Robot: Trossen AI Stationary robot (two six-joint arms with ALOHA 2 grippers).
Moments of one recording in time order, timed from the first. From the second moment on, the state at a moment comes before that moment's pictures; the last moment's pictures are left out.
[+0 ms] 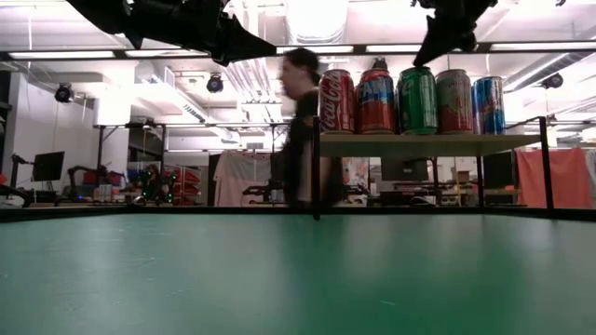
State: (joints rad) left arm 0.28 1.20 0.76 0.30 0.12 0.30; right arm -0.37 1.04 1.17 -0.84 0.21 0.11
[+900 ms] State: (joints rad) left arm 0.28 1.20 0.76 0.30 0.11 0.30; right arm -0.37 1.10 1.17 -0.74 0.27 0.08
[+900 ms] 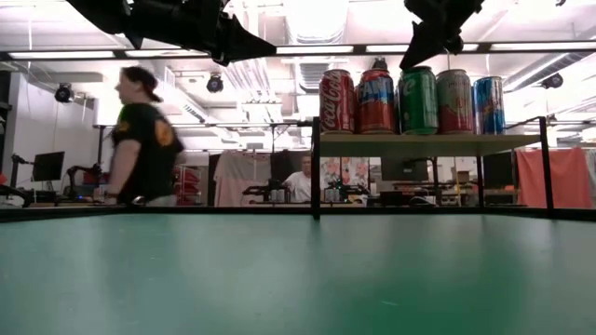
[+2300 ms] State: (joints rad) left arm 0.28 1.20 0.76 0.30 0.12 0.30; right arm -0.37 1.02 1.17 -0.85 0.21 0.04
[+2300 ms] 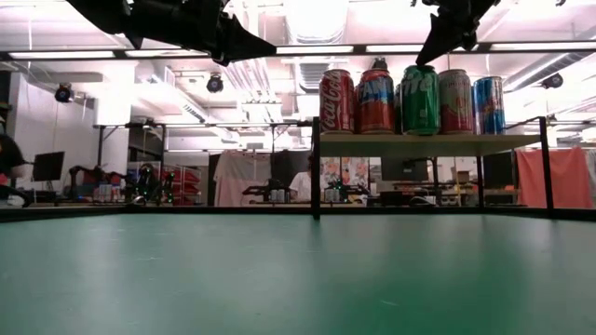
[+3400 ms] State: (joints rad) left arm 0.28 1.20 0.76 0.39 0.12 0.28; right arm -0.37 0.99 1.17 -0.95 0.24 0.10
